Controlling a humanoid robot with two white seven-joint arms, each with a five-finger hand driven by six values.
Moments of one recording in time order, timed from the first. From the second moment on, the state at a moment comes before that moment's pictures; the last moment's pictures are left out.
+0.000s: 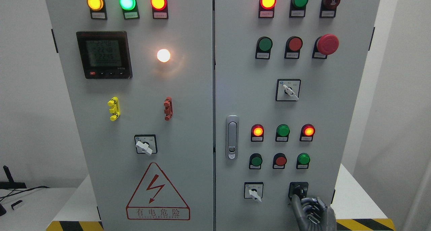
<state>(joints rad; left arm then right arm) -0.04 -0.09 0.08 0.06 0.00 -0.16 0.06 -0.24 0.14 0.00 -1.58 0.05 0.12 -0.31</state>
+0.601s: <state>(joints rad) -0.04 -0.09 0.08 0.06 0.00 -0.16 0.06 -0.24 0.14 0.00 -1.58 0.02 0.12 -0.30</state>
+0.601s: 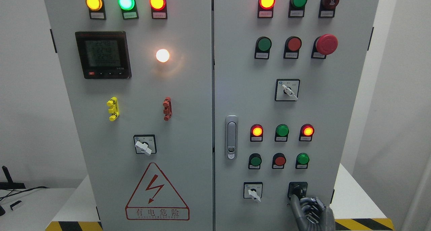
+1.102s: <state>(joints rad) -0.04 -0.09 0.08 0.06 0.00 -0.16 0.06 -0.24 0.14 0.00 -1.58 0.00 0.12 -0.30</state>
